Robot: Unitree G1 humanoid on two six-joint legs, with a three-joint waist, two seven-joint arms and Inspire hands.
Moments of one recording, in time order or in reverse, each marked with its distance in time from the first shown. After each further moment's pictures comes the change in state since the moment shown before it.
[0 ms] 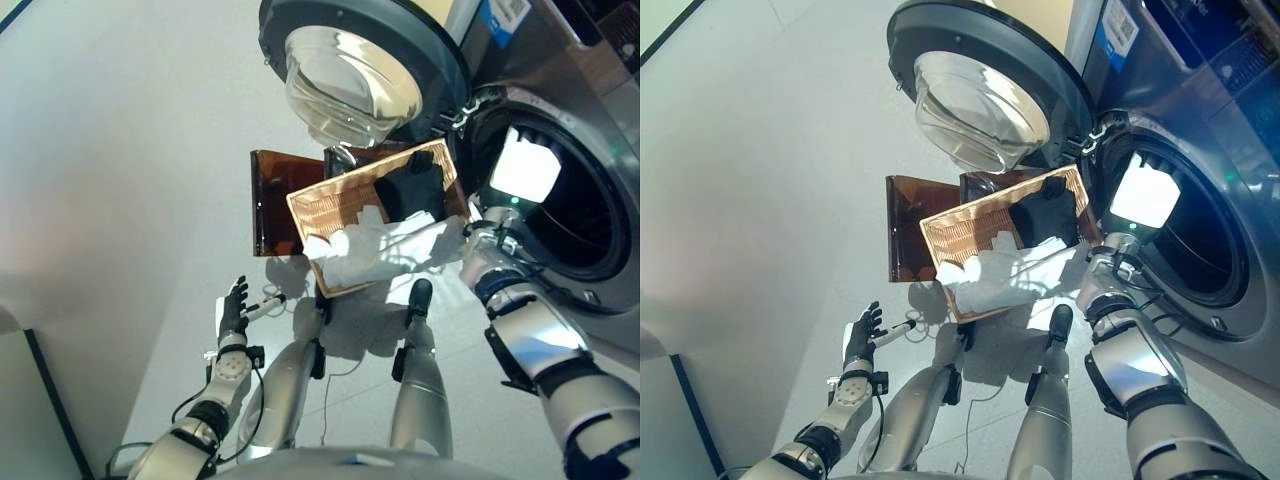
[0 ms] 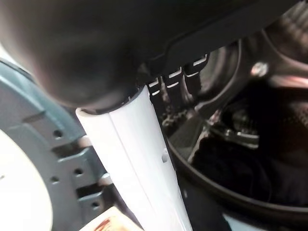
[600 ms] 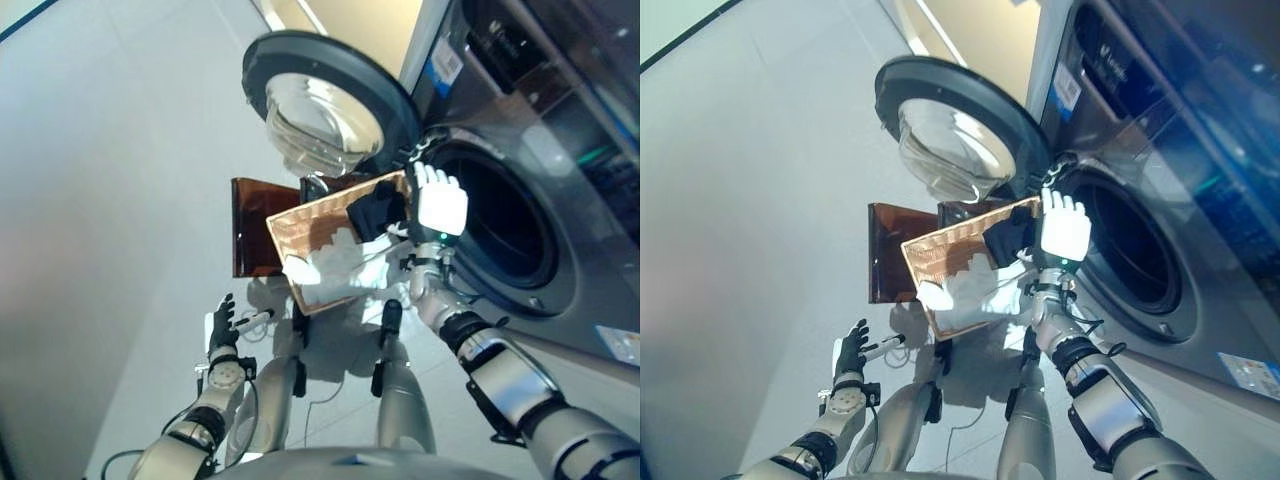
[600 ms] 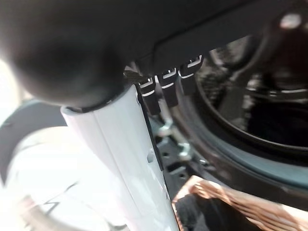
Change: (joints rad) left arm 0.000 0.003 0.082 0.099 0.069 0.040 0.034; right arm 0.271 0.118 0.092 -0.327 0.003 -0.199 0.051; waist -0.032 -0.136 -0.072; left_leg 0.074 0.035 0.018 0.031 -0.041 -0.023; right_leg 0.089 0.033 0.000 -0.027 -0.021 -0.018
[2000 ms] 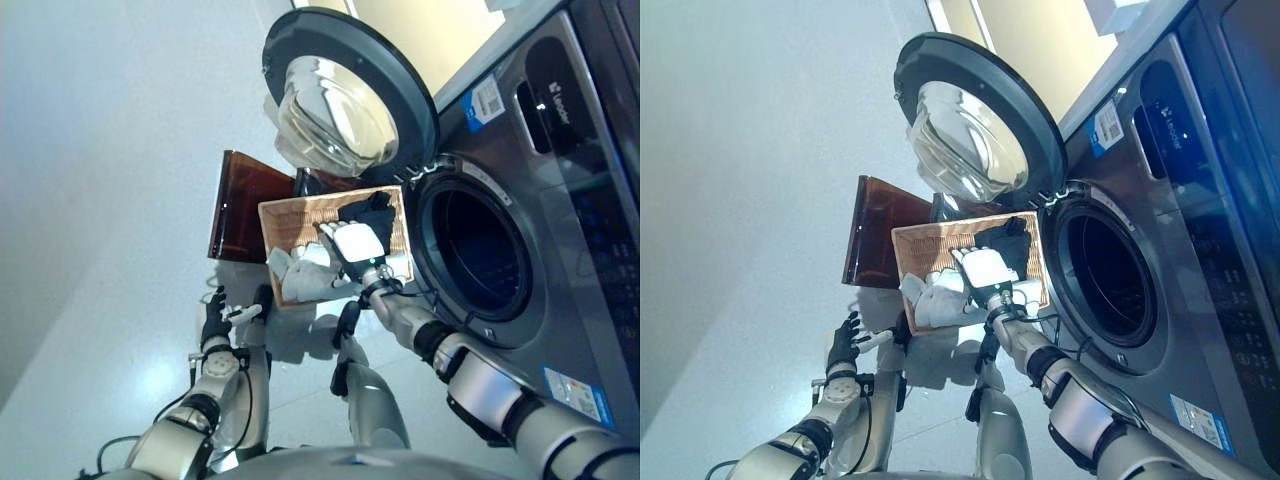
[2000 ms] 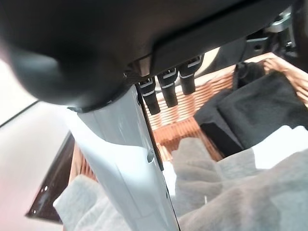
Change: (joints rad) left arm -0.069 0.022 0.006 0.050 0.004 -0.005 0.005; right arm -0.086 0.106 0.324 0.154 -0.143 -0.146 0.298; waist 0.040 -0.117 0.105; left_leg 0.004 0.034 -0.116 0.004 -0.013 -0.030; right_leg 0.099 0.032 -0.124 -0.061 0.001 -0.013
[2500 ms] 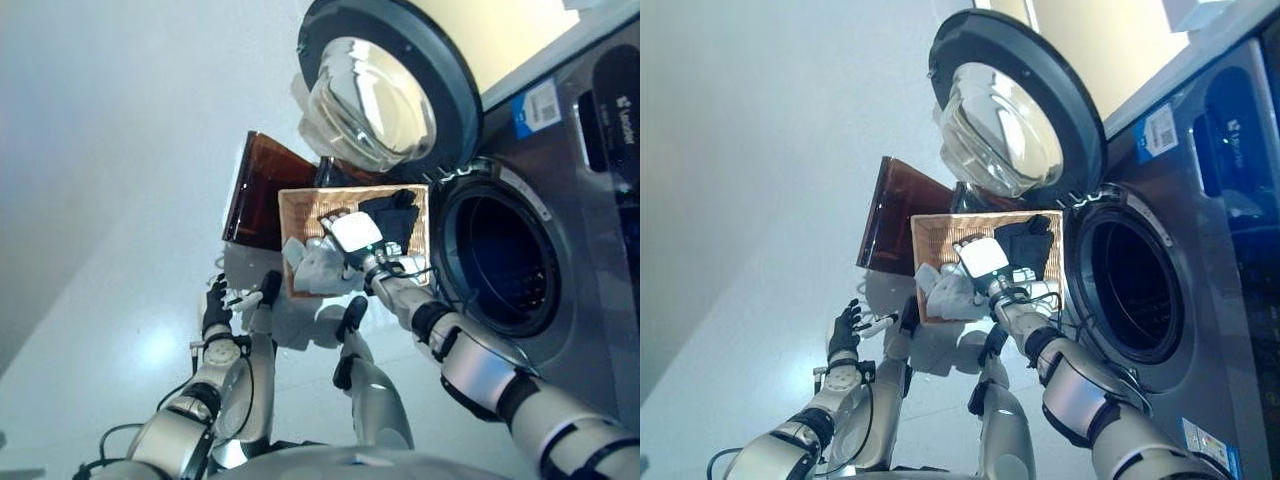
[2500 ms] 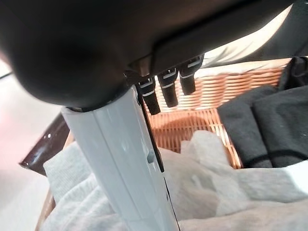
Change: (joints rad) left arm -0.049 0.008 -0.012 -0.017 -0.050 -0.006 -0.013; right arm -0.124 0.008 0.049 0.117 -0.076 0.037 0.068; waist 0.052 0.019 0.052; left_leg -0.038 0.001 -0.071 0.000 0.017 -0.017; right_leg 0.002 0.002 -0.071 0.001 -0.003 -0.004
